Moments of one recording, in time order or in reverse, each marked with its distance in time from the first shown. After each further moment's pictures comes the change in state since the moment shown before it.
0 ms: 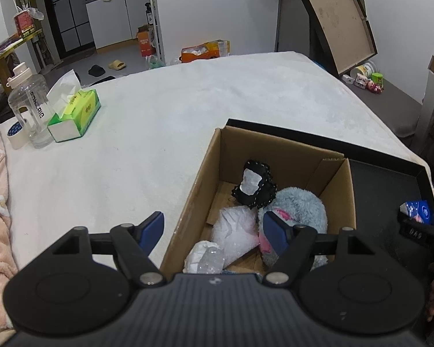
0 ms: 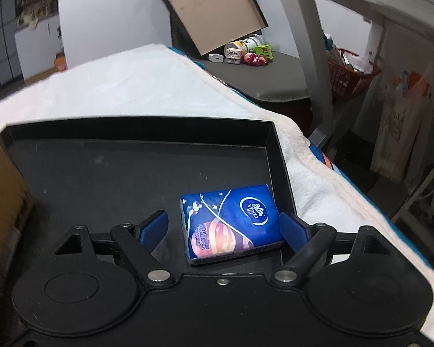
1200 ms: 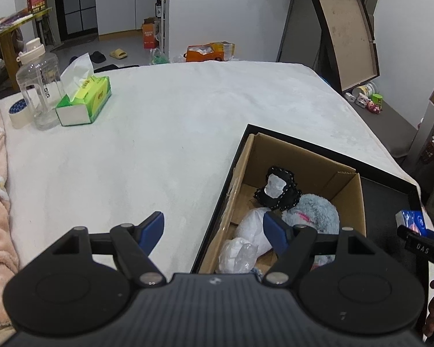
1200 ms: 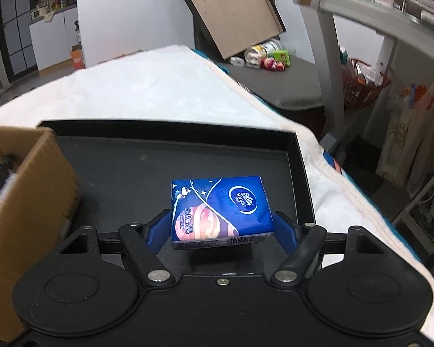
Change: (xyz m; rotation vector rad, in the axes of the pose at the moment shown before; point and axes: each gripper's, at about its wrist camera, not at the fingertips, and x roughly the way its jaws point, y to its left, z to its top) left arm -0.010 0.058 -0.001 -0.100 0.008 -0.084; right arm -0.049 0.024 0.008 -0.029 0.008 0.052
